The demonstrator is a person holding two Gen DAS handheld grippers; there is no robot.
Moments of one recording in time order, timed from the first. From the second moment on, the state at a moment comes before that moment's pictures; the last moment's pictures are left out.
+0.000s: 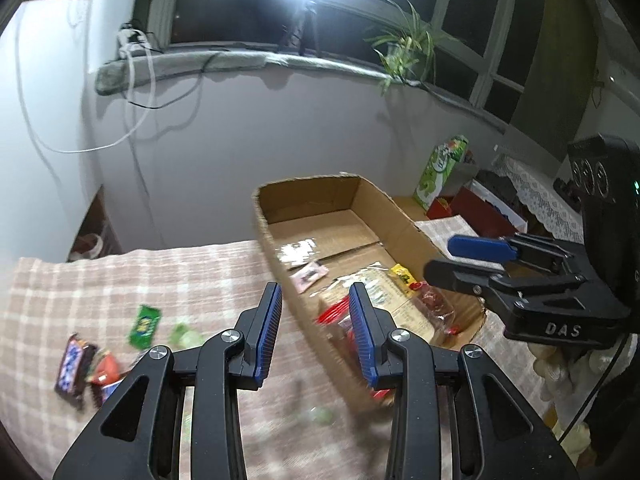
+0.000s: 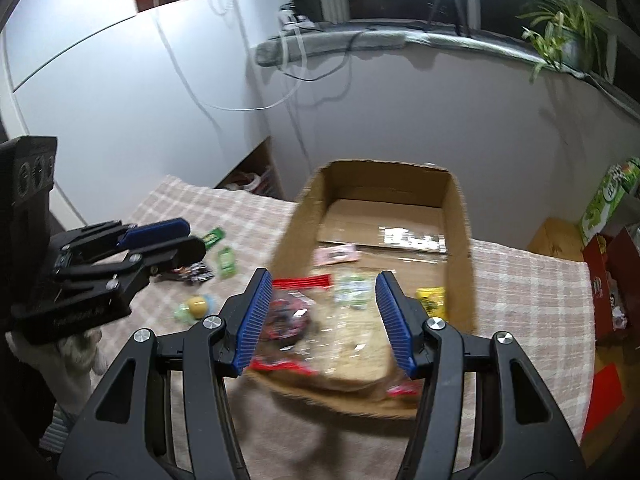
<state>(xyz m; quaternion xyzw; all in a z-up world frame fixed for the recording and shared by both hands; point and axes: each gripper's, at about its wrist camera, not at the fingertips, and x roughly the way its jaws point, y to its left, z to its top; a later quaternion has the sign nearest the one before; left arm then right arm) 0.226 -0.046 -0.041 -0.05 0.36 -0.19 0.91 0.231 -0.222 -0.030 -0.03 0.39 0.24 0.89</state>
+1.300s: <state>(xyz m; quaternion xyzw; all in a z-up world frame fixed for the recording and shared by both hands) 0.215 0.142 -0.123 -0.07 0.41 -0.08 0.90 0.205 -0.063 -0.128 -0.07 0.47 0.26 0.84</state>
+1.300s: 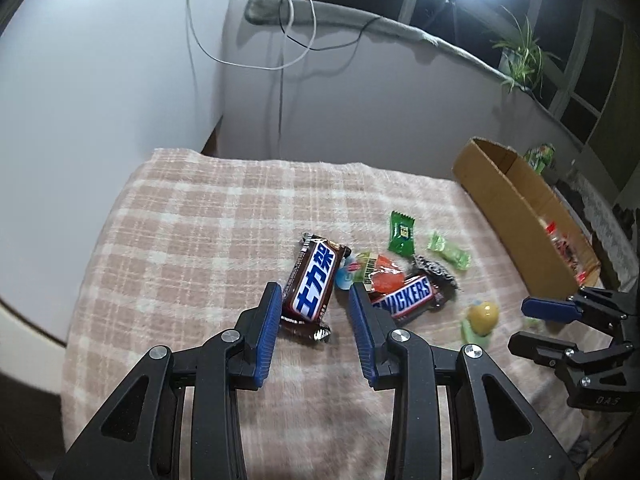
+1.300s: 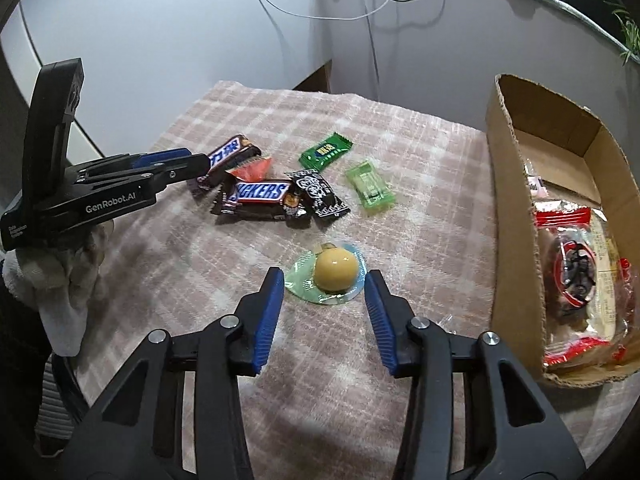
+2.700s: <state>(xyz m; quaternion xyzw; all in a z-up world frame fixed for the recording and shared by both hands) 0.221 0.157 -0.132 -0.08 0.41 -0.06 0.91 0.208 -0.060 -0.114 -0.07 0.45 0.28 0.84</state>
